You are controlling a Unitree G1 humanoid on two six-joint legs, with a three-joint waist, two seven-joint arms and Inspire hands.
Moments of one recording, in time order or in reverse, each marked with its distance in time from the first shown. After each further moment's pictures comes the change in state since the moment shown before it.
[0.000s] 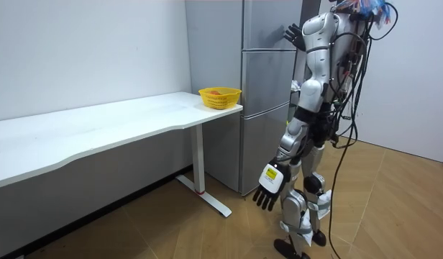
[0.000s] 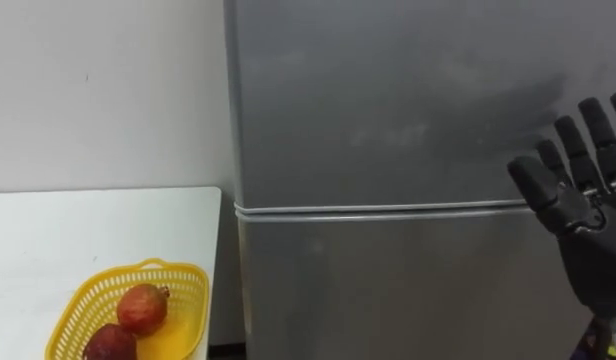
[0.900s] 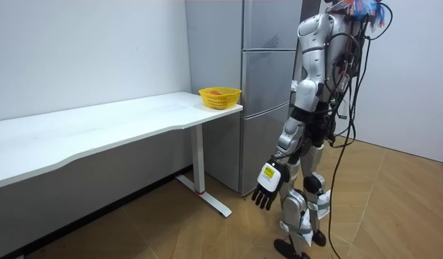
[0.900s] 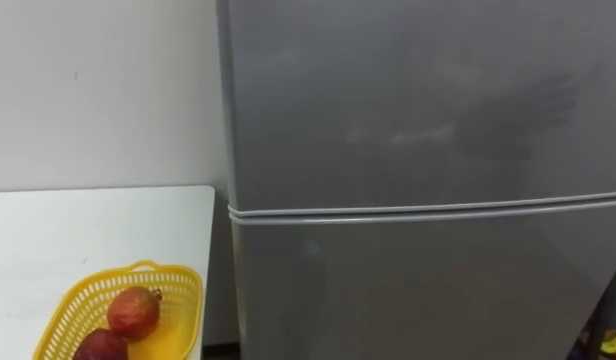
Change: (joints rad) left arm 0.000 -0.005 -0.044 -0.001 0.017 0.035 0.040; right arm 0.141 0.050 -0.081 0.181 -1.003 -0.001 -0.794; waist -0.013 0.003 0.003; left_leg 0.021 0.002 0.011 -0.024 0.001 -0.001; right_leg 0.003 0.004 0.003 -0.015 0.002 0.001
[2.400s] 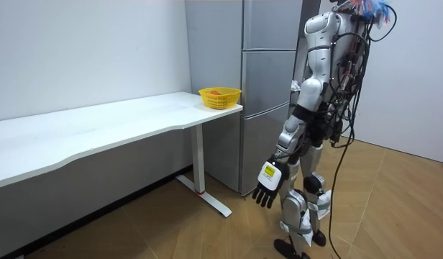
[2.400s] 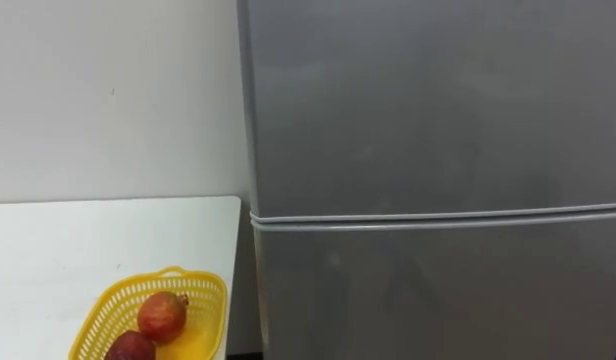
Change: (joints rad) left arm -0.021 -0.007 -0.015 -0.037 0.003 0.046 -0.070; right arm 0.099 0.128 0.255 1.195 0.243 0.085 0.438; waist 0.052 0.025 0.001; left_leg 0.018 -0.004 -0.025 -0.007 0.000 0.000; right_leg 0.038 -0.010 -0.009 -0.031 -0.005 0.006
